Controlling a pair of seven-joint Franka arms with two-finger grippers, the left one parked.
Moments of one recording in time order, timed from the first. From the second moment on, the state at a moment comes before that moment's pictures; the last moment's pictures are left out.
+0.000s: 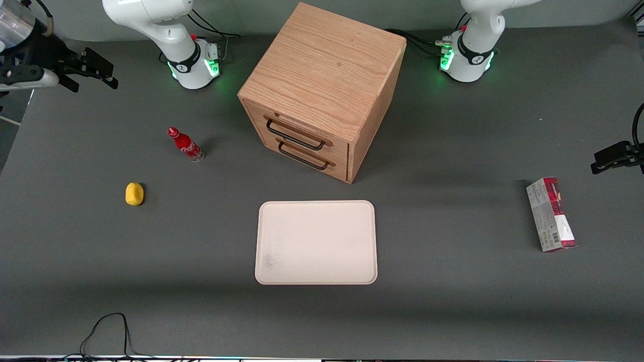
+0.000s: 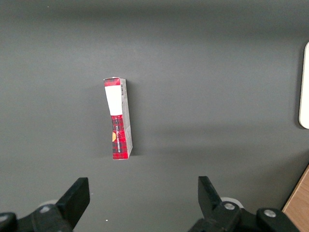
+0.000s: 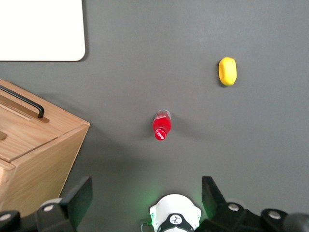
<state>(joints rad) 0.17 -0.36 -0.09 -1.93 0.03 1.48 0.09</state>
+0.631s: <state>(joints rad) 0.17 -0.37 -0.09 -2.54 0.03 2.02 0.09</state>
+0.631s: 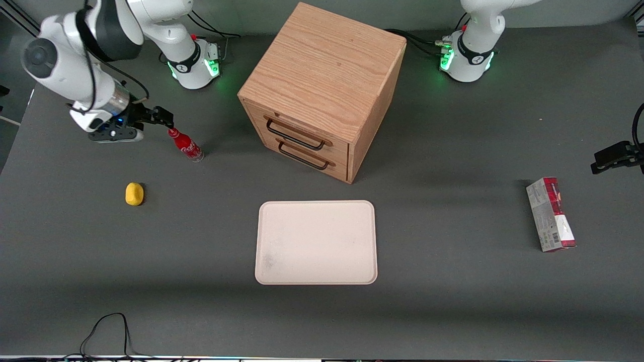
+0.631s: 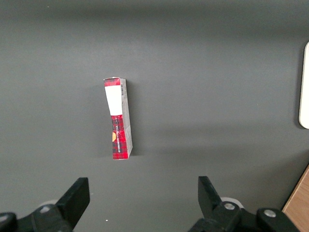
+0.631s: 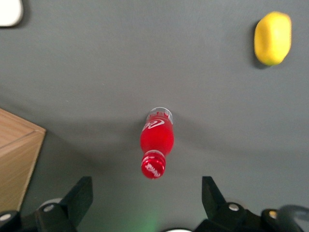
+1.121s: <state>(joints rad) 0.17 -0.35 -0.09 -2.67 0.03 2.20 0.09</state>
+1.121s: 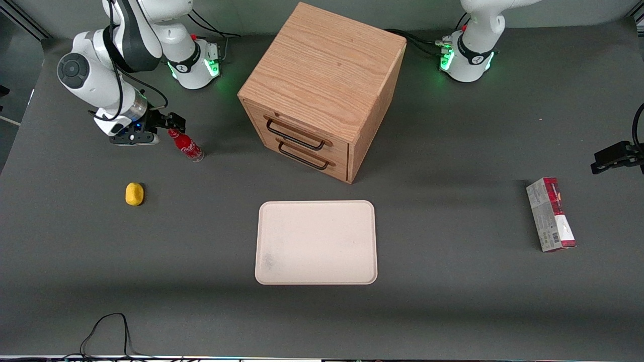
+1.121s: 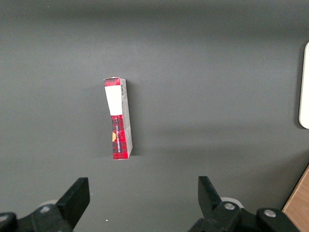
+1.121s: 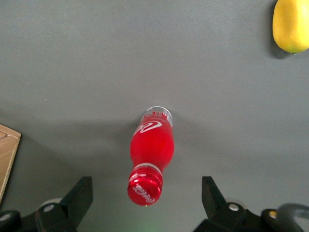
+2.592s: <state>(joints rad) 0.17 -0.30 -0.09 -2.58 0.03 2.15 0.09</state>
